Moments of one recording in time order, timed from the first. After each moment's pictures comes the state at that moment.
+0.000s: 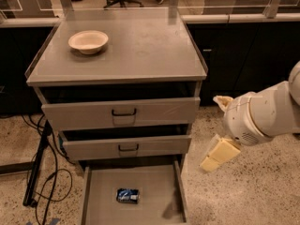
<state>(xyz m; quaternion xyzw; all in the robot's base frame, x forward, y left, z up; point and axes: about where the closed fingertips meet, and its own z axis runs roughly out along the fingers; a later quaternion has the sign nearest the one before) 0.434 -0.143 0.834 -0.56 0.77 0.06 0.29</state>
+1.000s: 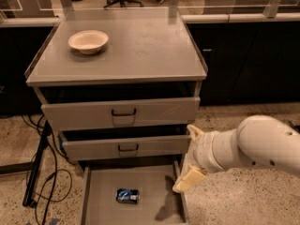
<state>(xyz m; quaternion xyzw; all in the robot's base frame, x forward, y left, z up) 0.448 -0.103 0.703 -0.58 0.74 0.09 0.32</state>
